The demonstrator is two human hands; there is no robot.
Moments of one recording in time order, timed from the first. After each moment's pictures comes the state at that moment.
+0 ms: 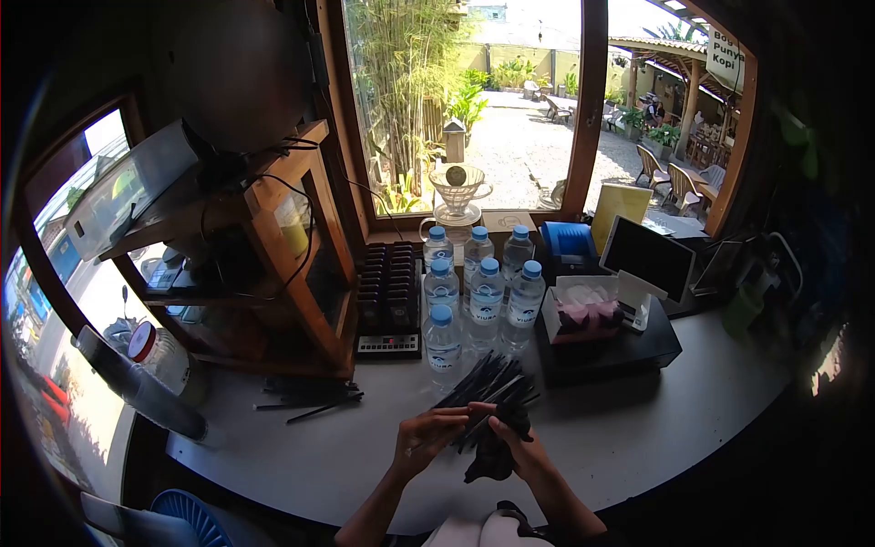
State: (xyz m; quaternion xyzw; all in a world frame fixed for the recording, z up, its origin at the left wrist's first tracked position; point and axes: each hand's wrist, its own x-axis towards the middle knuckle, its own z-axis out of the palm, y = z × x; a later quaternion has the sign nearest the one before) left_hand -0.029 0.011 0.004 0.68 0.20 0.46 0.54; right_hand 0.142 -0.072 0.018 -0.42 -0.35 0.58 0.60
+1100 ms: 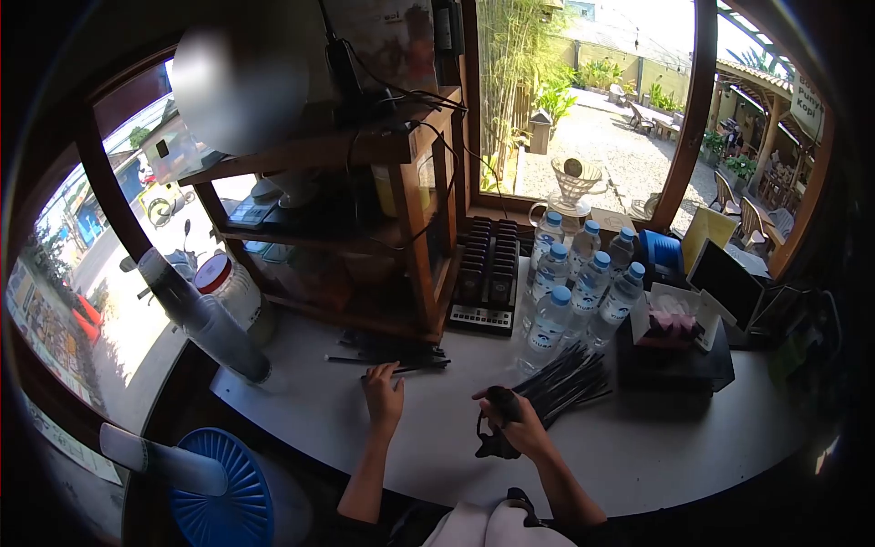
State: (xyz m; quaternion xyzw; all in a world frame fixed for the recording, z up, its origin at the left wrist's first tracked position) left_hand -0.205 0.074 -0.069 0.66 0.63 0.40 0.06; right_hand 0.033 -0.018 0.020 -0.48 -0.53 0.53 0.46
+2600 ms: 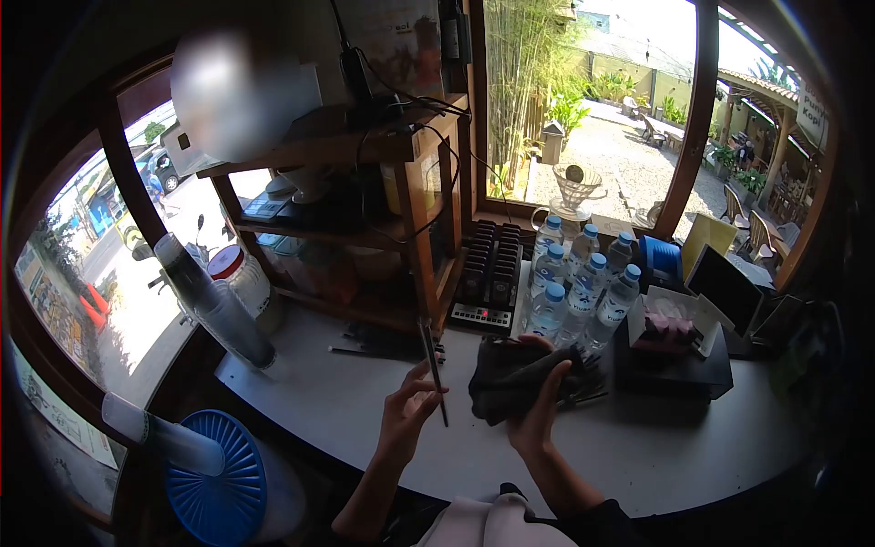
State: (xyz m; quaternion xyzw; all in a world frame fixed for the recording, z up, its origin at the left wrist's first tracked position) left_hand -0.152 -0.023 0.049 0.53 0.32 0.57 0.54; right_hand 0.018 -0.031 0.094 -0.23 -0.34 0.52 0.75
